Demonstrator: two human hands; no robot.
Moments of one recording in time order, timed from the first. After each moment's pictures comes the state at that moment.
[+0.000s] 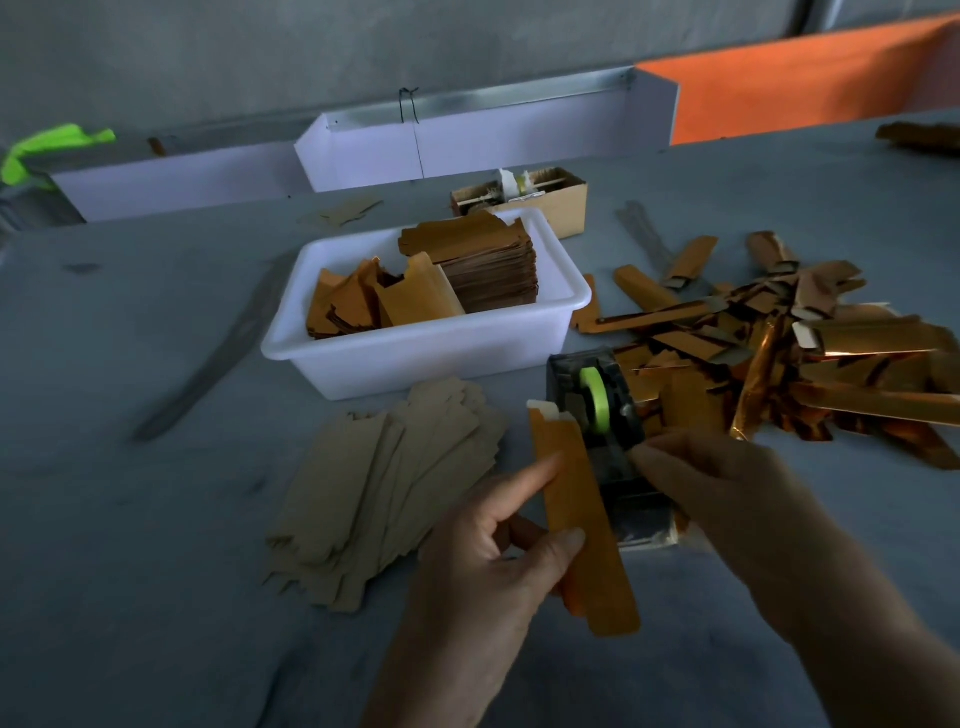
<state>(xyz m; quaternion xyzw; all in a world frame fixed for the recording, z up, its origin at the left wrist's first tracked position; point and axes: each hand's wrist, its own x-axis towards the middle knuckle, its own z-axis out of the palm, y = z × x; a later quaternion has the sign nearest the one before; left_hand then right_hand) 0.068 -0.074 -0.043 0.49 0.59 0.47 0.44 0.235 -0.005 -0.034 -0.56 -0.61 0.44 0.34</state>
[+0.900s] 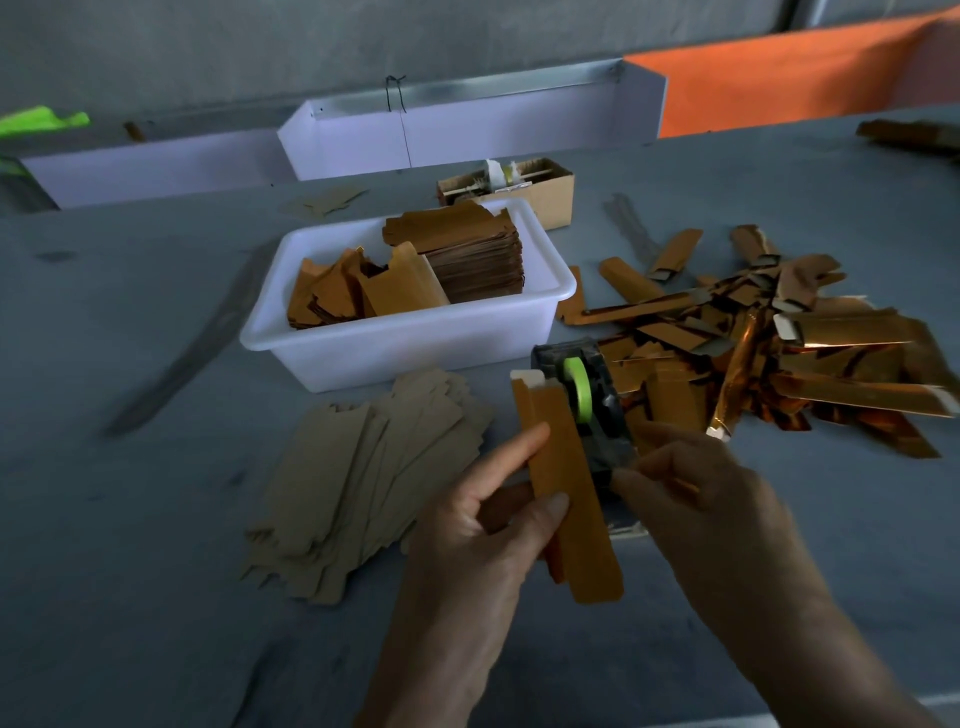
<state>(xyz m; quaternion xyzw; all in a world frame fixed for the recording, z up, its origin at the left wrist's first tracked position) 0.078 -0.066 -0.049 0.44 0.53 0.54 0.49 0.227 -0.027 -0.034 -0.61 -0.65 0.31 0.35</state>
